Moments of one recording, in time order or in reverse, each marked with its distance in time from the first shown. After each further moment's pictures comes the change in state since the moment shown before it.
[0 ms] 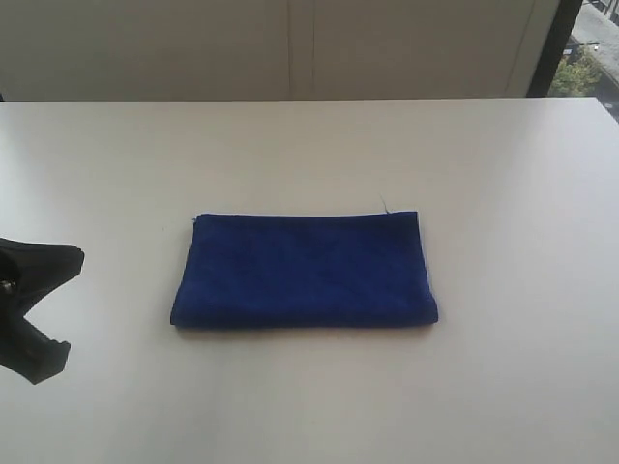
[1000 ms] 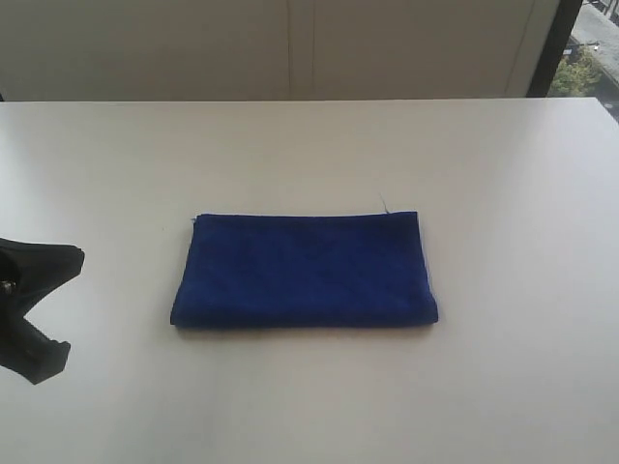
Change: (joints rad) left arm 0.000 0.000 0.000 0.000 0.001 0.000; right arm -0.190 -0.327 0.000 -0.071 0.000 -0.009
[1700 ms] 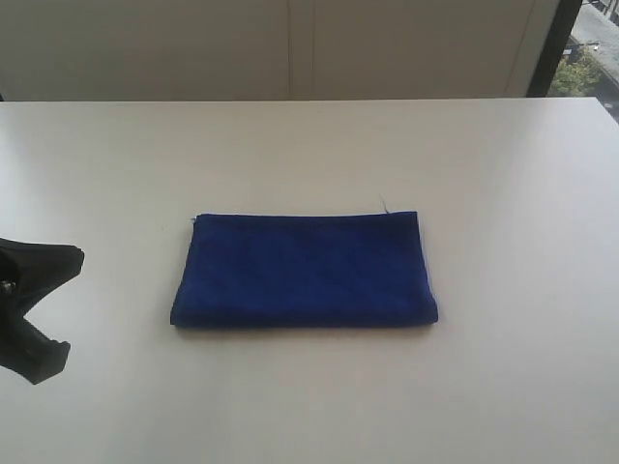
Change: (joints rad) left arm 0.000 0.000 0.000 0.000 0.000 0.000; right arm 0.000 -0.057 0.166 -0.078 0.140 0.066
